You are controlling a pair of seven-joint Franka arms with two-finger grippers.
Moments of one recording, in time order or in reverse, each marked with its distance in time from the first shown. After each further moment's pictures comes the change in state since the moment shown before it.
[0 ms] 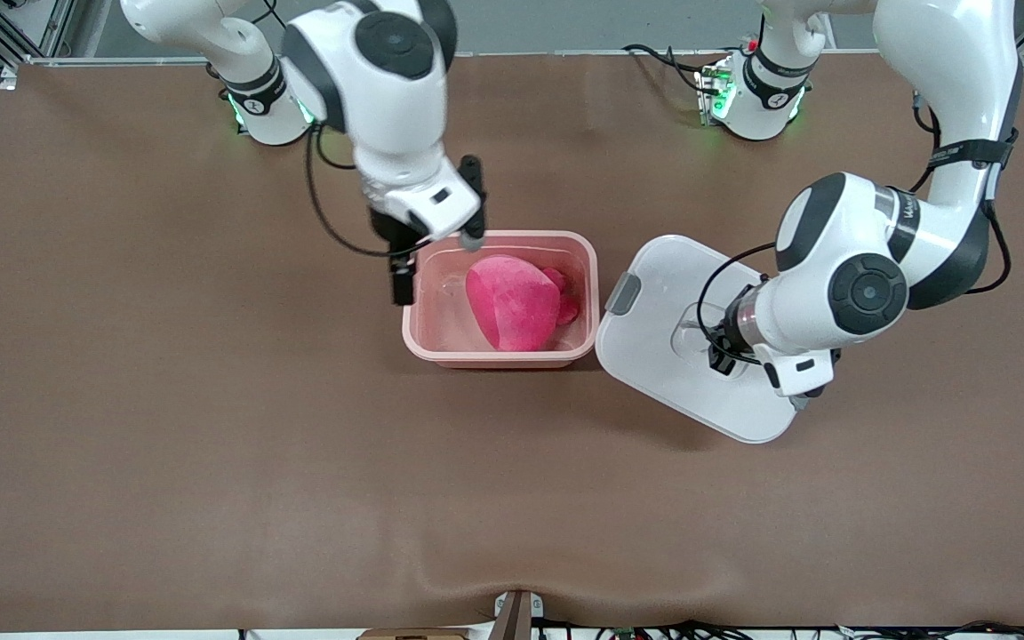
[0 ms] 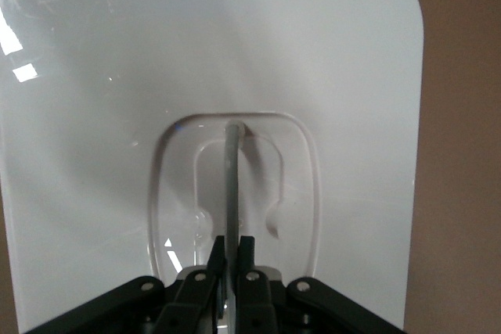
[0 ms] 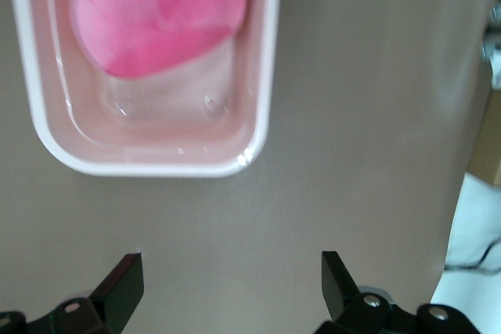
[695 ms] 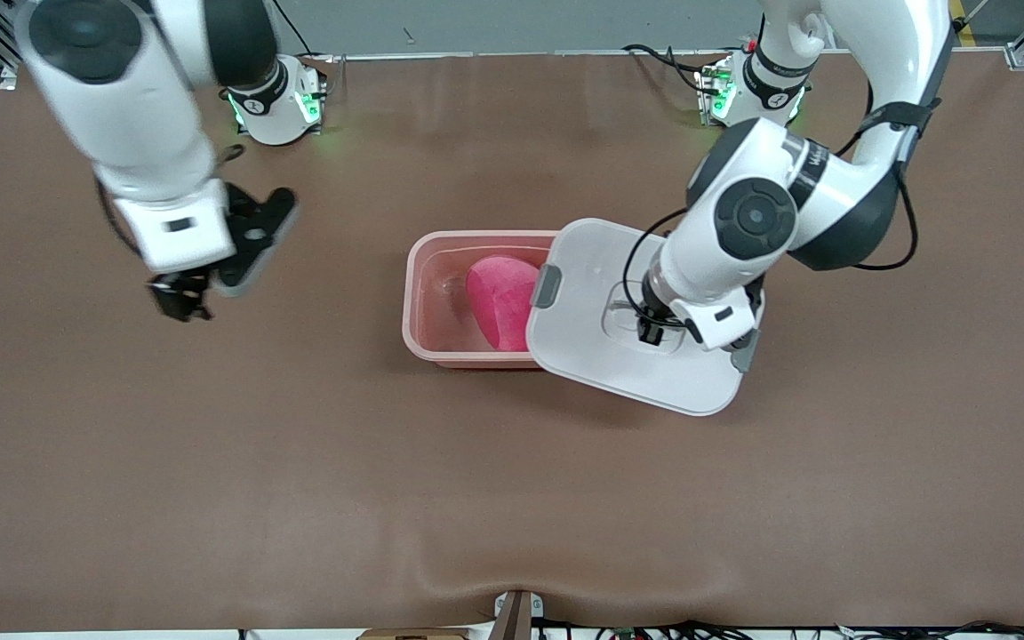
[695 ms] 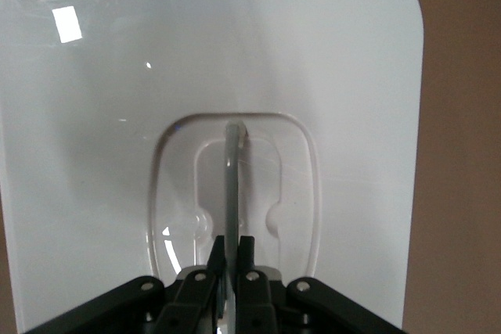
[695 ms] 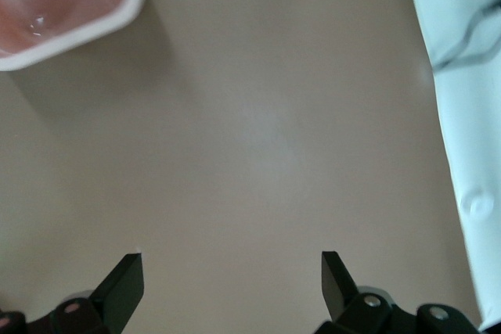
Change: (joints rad) left arm -0.159 -0.032 -0.024 0.020 -0.003 0.076 -0.374; right arm -0.294 -0.149 -0.004 0.000 0.001 -0.158 0.150
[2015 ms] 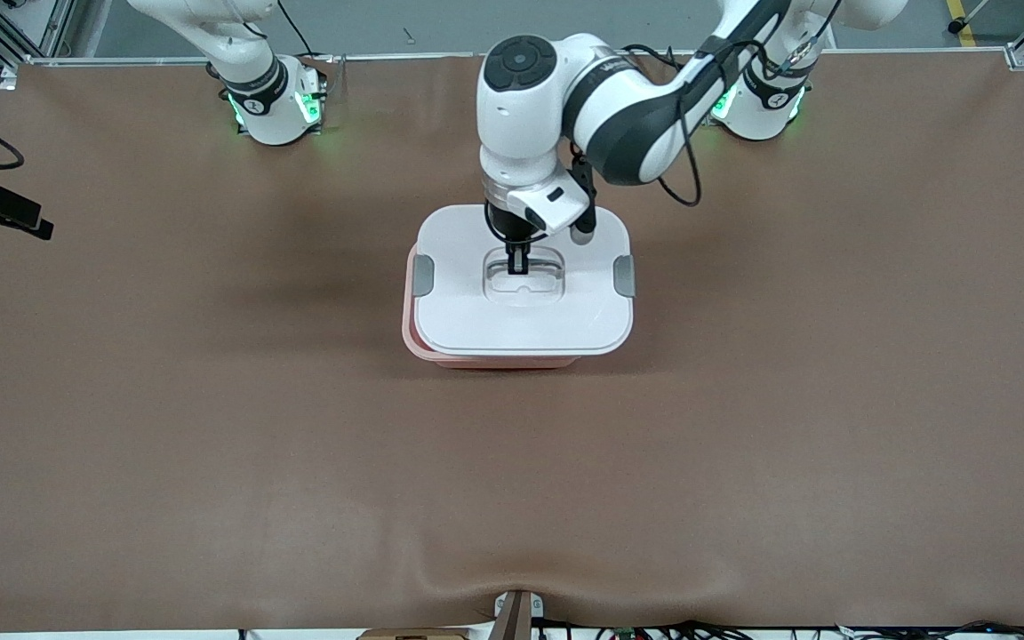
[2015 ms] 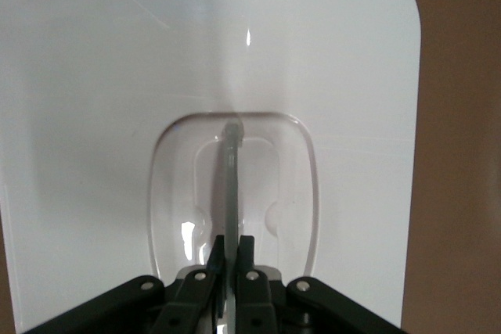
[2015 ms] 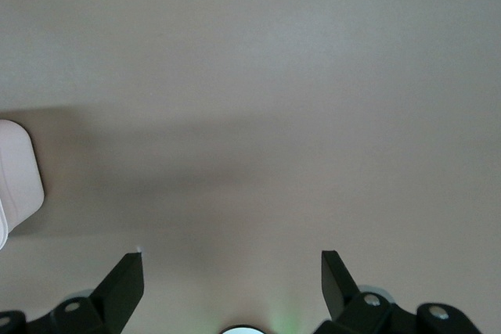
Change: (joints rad) left arm -0.340 0.041 -0.001 -0.012 0.287 0.182 -0.711; right arm -0.503 -0.126 0.036 -0.070 0.236 -0.174 0.694
